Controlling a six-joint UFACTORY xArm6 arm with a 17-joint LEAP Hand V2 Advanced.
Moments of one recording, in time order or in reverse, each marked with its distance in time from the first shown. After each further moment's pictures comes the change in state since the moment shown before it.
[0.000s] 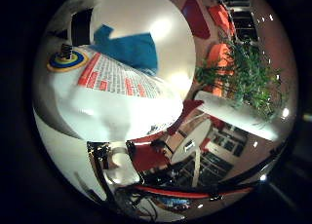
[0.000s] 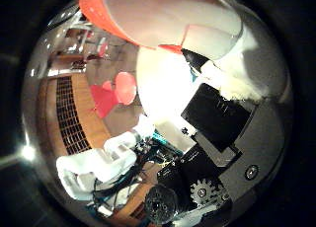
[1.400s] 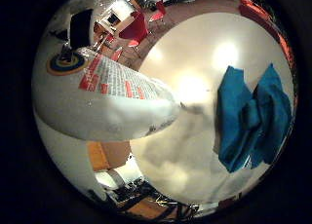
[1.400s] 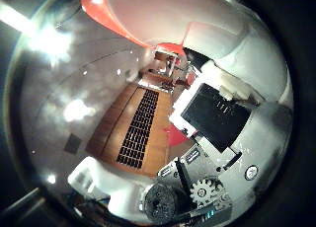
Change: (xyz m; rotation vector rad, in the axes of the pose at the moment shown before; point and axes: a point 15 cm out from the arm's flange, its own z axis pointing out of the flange) arm -0.075 -0.072 0.134 0.426 -0.811 0.009
